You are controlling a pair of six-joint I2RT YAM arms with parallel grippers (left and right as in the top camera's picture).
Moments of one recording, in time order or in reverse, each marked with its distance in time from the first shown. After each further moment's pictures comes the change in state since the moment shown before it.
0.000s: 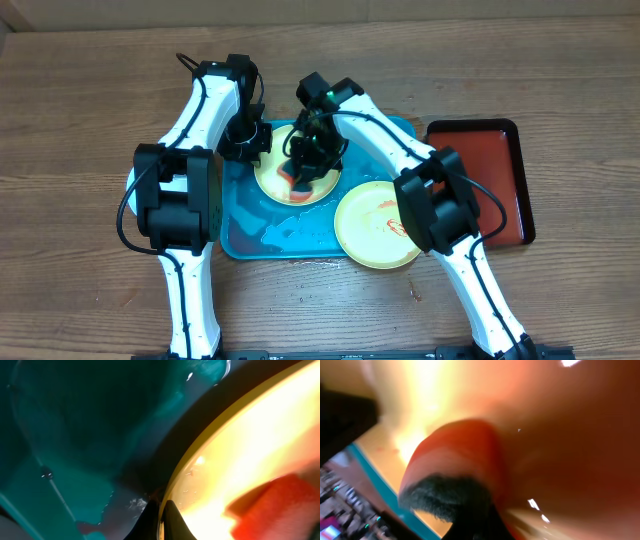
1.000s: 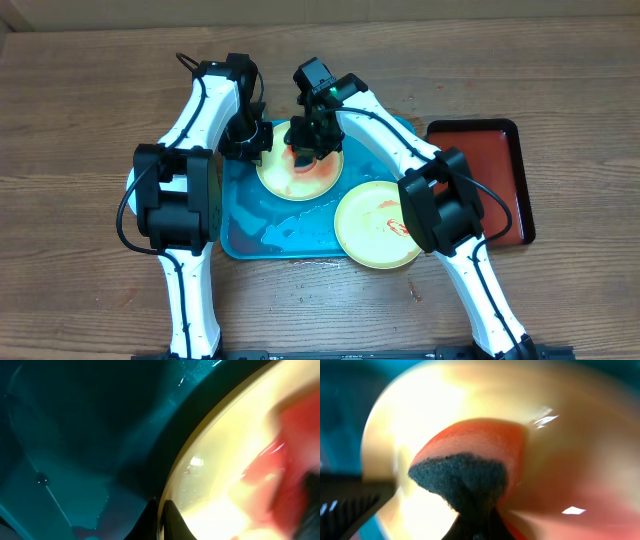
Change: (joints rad) left arm 0.000 0.000 0.000 0.013 0.015 -0.001; right arm 0.002 -0.027 -0.002 0.211 0.178 0.083
